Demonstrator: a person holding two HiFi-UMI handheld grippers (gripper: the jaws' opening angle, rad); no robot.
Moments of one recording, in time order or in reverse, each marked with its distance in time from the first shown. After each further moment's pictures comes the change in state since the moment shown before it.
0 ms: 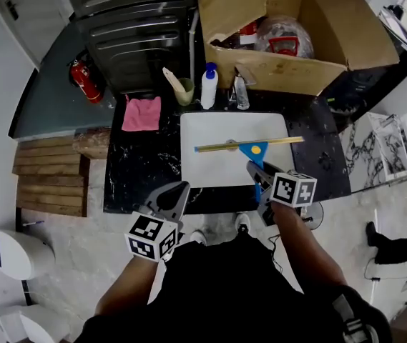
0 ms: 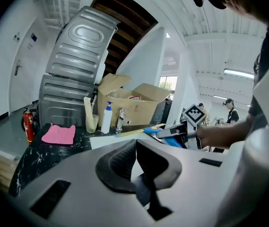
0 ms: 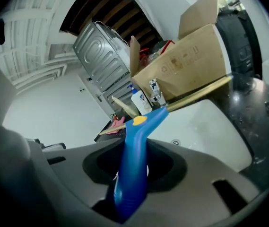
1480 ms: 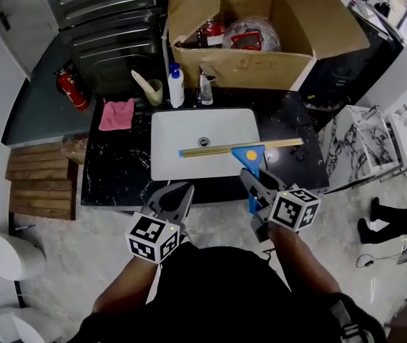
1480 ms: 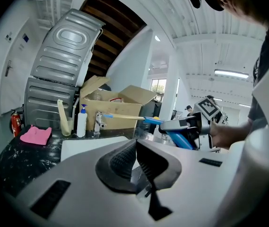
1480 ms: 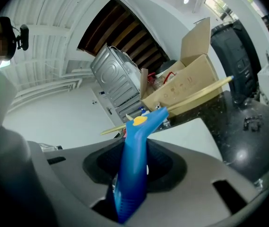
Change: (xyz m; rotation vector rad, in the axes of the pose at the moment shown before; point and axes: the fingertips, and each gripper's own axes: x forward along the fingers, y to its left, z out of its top) left arm 0.029 -0.123 0.001 0.037 -0.042 -0.084; right arm -0.134 0.010 0.007 -0.020 -0.166 0.123
